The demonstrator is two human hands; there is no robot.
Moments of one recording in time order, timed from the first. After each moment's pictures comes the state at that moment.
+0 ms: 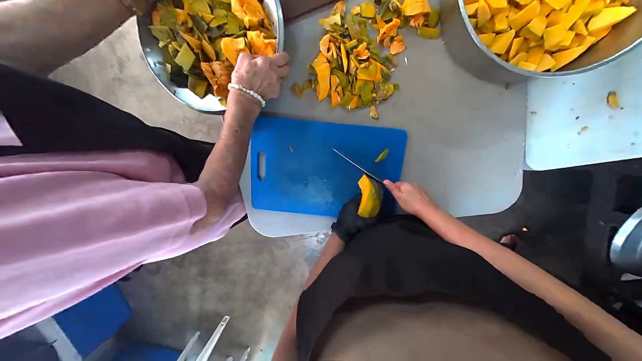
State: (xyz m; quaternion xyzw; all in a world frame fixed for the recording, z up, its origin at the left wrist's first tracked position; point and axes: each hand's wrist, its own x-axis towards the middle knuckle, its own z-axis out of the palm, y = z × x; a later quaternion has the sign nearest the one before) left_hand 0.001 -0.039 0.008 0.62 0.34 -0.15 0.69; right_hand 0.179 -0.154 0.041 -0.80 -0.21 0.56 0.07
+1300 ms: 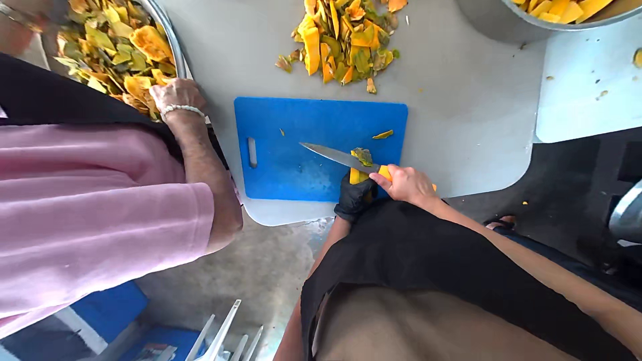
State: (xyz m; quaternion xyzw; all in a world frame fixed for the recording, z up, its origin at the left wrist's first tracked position) left_hand 0.028 -0.055 0.022 0.39 0.45 0.04 0.80; right_hand 0.150 -0.146 0.071 -0.85 -0.28 0.44 0.07
